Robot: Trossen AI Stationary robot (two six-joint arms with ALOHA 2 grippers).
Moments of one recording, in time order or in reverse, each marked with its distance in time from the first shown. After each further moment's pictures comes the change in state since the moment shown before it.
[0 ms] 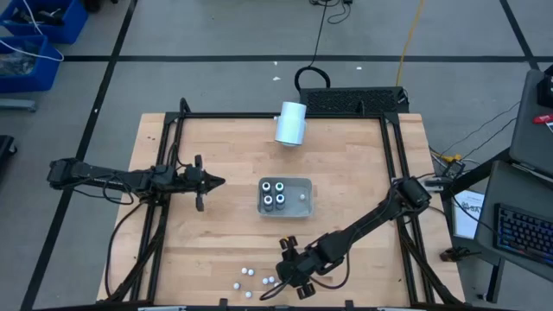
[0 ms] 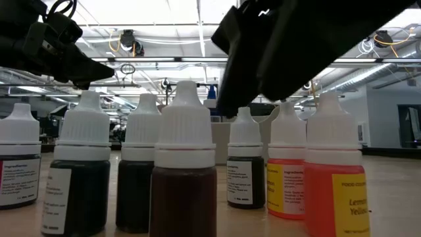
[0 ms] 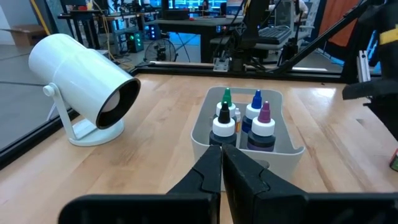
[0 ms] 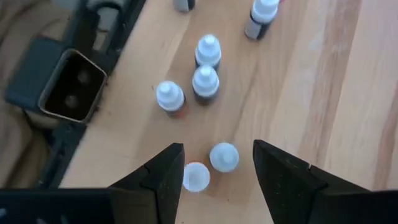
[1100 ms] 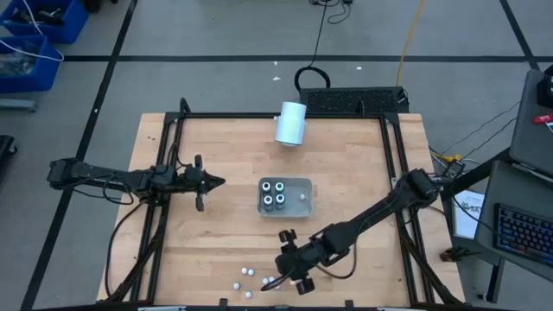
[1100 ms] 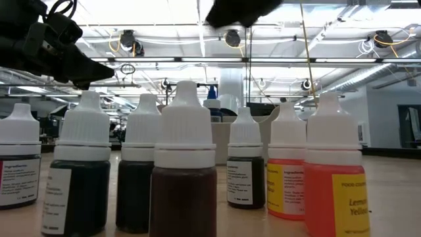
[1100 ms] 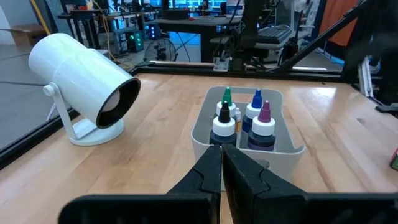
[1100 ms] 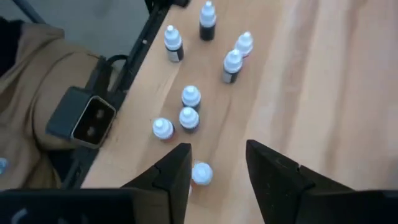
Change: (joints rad) left arm 0.000 0.000 0.000 -0.003 0.000 0.000; right arm -0.028 -0.129 -0.006 -0.016 0.026 -0.048
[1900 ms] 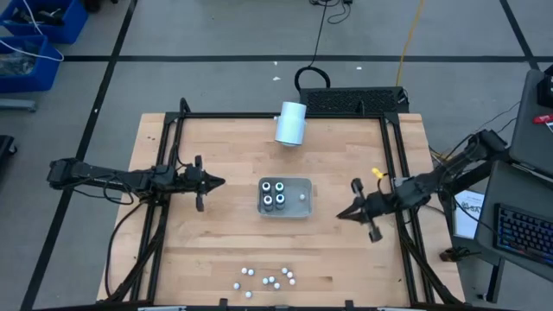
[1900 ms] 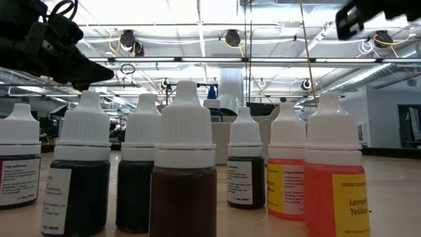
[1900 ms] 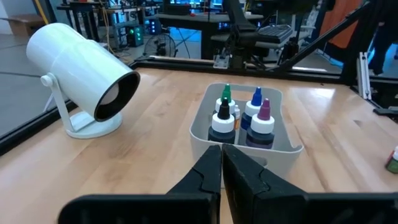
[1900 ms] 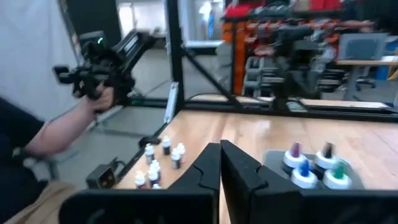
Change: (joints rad) left arm 0.000 0.000 0.000 -0.012 0.000 -0.044; right arm 0.000 -1.219 -1.223 0.868 0.166 -0.074
